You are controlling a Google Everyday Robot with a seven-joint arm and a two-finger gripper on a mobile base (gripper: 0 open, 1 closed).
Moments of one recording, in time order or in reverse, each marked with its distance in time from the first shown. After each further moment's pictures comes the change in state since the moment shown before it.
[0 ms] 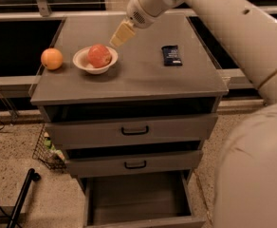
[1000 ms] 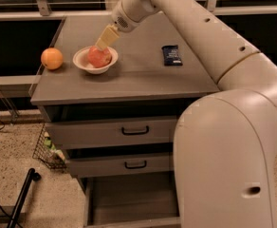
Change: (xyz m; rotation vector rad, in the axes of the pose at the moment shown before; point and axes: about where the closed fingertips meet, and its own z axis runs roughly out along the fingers) arm -0.020 -0.006 0.069 -0.069 -0.040 0.037
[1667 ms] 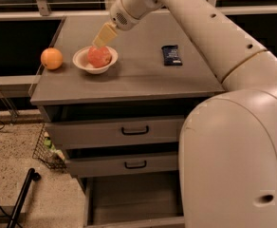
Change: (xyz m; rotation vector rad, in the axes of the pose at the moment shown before) arm -0.011 0.021 -0.016 -0.062 -0.013 0.028
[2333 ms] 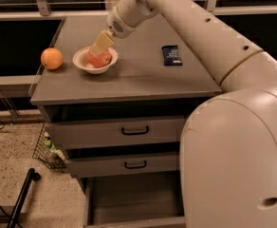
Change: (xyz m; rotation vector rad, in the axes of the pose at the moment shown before) arm 0.012 0.015 0.020 -0.022 0.033 0.034
